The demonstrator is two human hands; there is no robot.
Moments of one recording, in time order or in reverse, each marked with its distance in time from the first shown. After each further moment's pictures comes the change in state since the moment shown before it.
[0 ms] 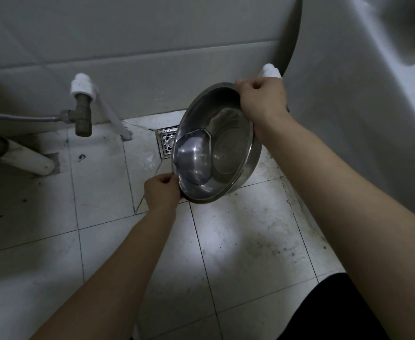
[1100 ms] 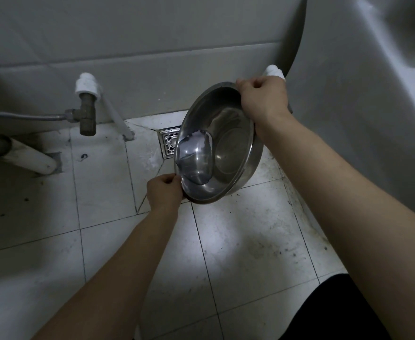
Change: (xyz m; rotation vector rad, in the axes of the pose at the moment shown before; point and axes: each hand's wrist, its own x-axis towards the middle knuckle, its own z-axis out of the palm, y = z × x) left_hand 0.000 0.001 -0.003 0.019 -0.040 -0.005; right_hand 0.014 0.009 0.009 -0.064 0.019 0.003
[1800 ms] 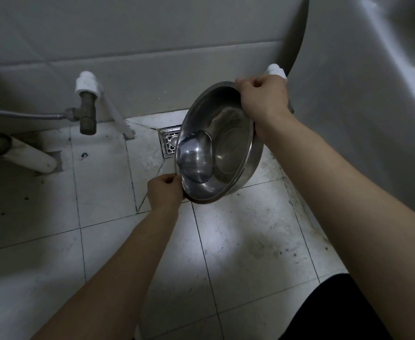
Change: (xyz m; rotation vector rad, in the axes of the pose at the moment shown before) left_hand -0.002 0.001 -0.001 0.007 -0.002 0.003; right_hand 0.004 0.003 0.003 0.023 -0.003 -0.007
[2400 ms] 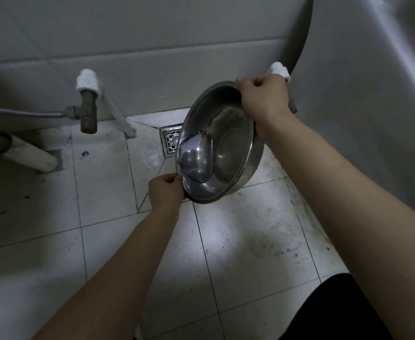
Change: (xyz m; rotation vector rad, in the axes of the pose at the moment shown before) left_hand 0.002 -0.001 0.001 0.012 -0.010 -0.006; right_hand -0.002 -0.005 0.002 -0.043 -0.061 0.068
